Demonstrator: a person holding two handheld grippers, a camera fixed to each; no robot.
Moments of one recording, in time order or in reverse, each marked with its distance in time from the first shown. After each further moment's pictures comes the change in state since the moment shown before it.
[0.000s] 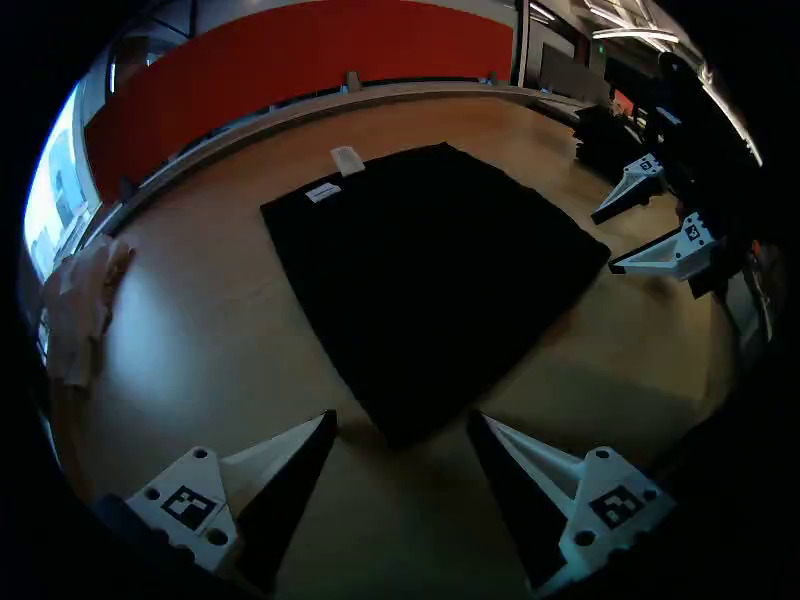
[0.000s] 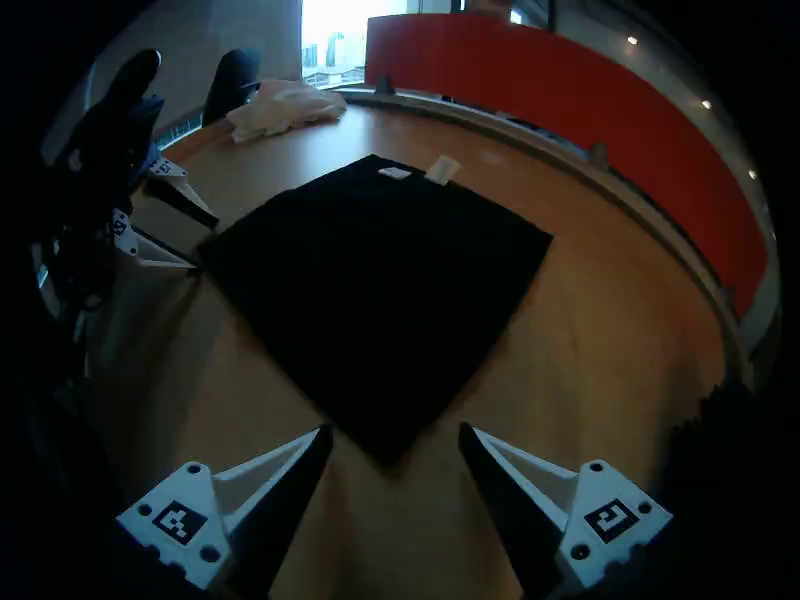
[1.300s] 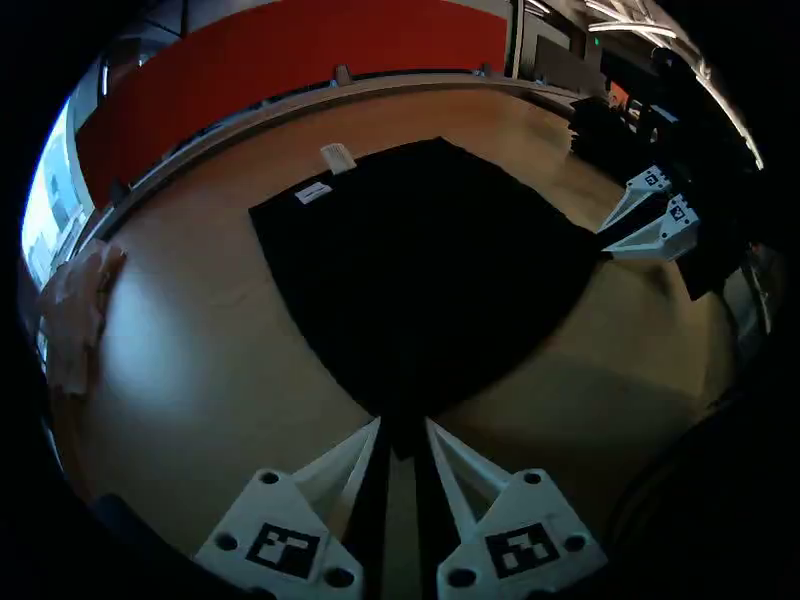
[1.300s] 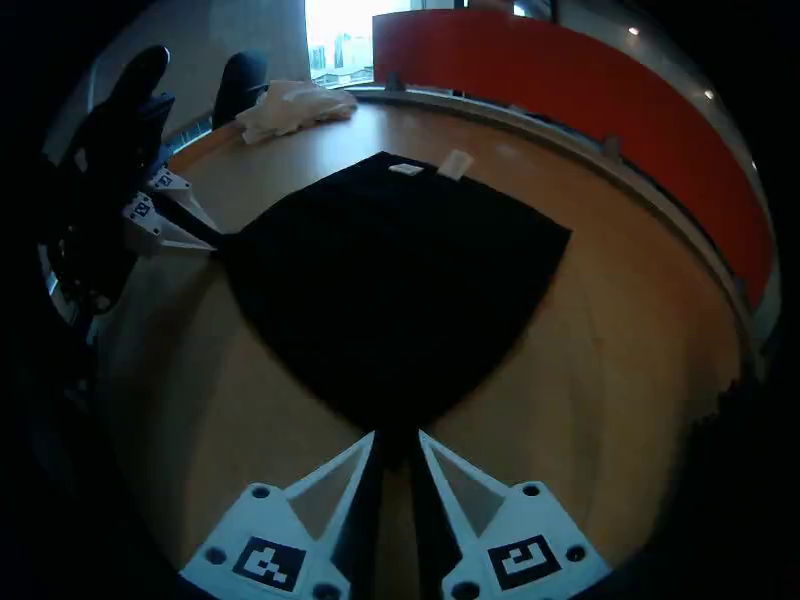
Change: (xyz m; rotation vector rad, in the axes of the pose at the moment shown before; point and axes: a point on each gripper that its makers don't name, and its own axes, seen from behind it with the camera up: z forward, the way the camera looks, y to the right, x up) left arm 0.003 0.011 0.005 -0.012 -0.030 0.016; right arm -0.003 -0.012 0.006 0.067 0.001 0.019
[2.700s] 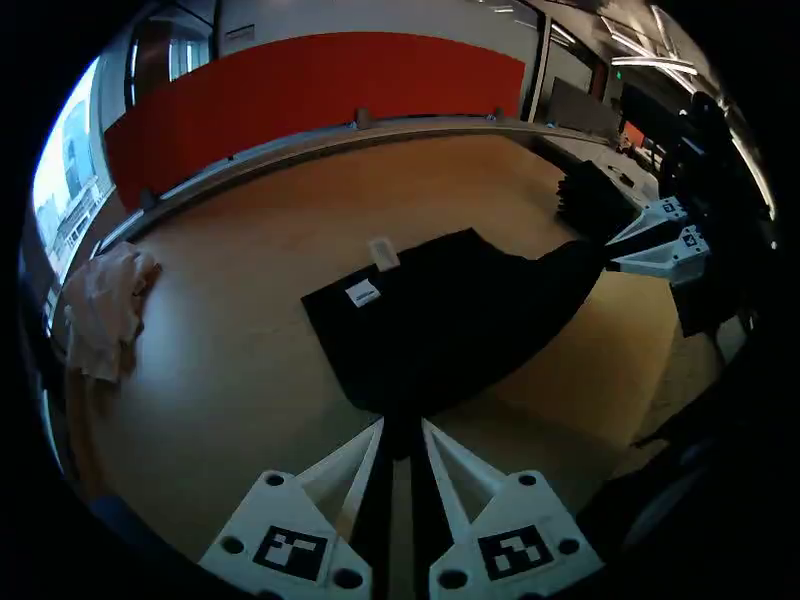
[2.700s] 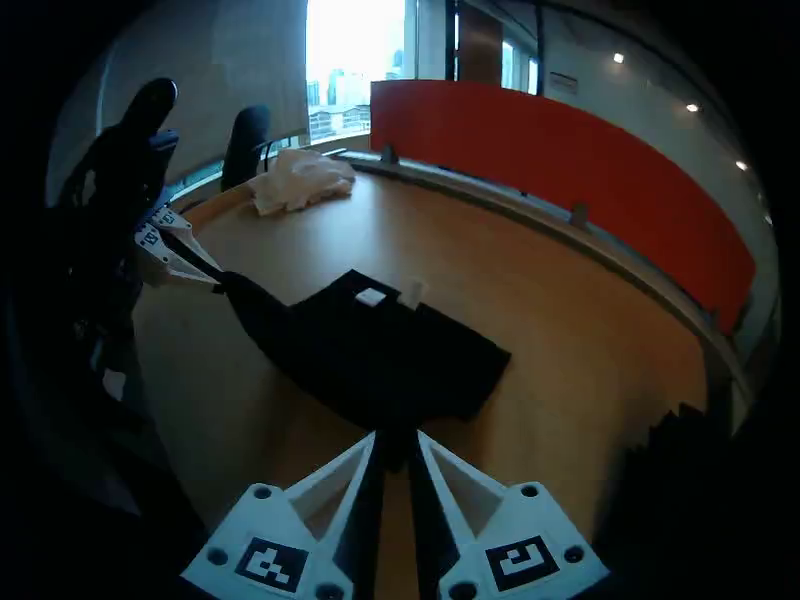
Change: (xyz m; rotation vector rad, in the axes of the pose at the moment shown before) left arm 0.059 0.024 -0.111 0.004 0.058 -0.110; right arm 0.072 -0.017 -0.116 -0.040 0.158 -0.004
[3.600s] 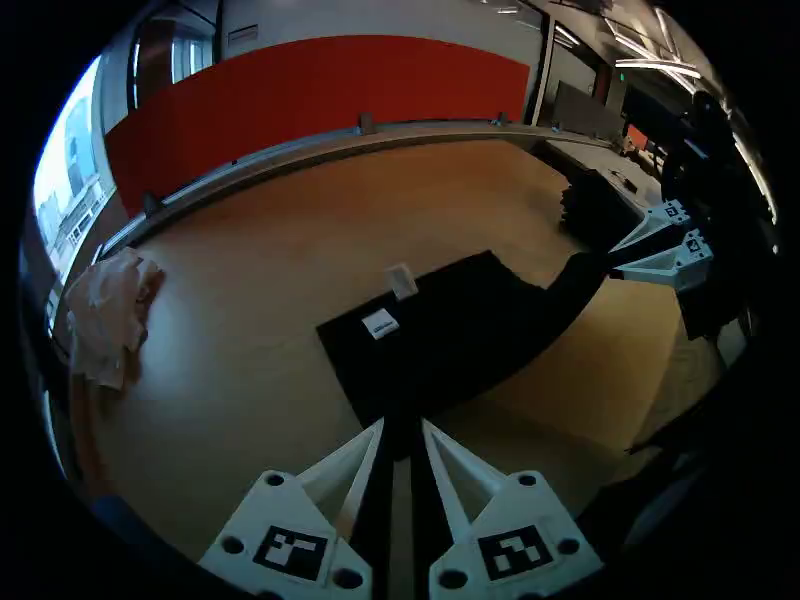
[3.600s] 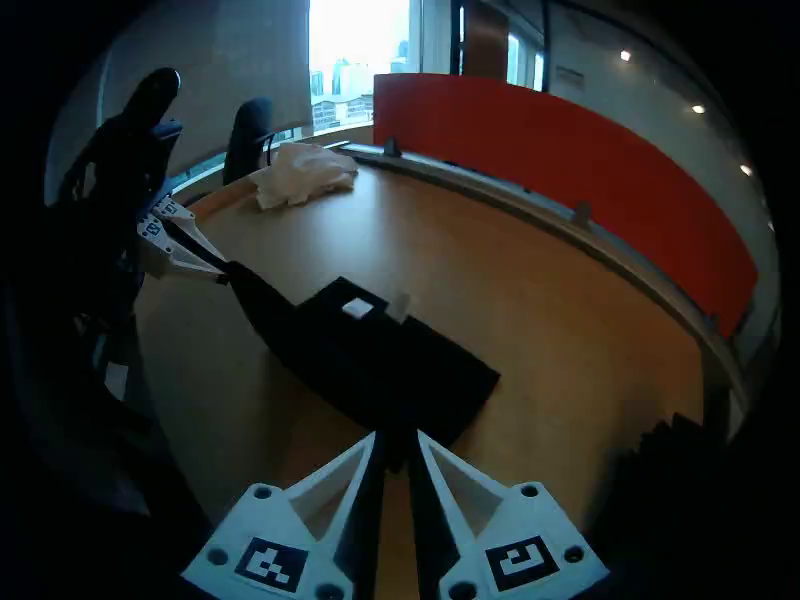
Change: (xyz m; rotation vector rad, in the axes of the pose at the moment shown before) left arm 0.020 -0.006 0.002 0.014 0.000 -0.007; right arm 0.011 0.008 0.001 0.007 -0.039 -0.014
